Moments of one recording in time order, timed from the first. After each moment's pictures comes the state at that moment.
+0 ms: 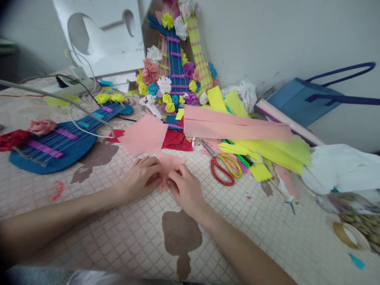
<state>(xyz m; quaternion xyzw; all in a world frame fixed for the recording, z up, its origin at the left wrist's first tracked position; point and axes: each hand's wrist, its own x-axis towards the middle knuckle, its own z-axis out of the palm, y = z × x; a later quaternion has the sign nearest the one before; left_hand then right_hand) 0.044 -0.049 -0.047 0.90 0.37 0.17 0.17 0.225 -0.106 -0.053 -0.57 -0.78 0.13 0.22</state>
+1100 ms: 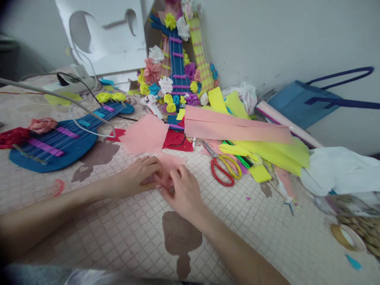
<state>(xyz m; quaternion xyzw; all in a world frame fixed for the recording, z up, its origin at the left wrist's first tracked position) 0.032 -0.037 -0.035 0.92 0.30 0.11 0.23 0.214 -0.110 -0.049 -0.60 -0.77 0.11 0.18</state>
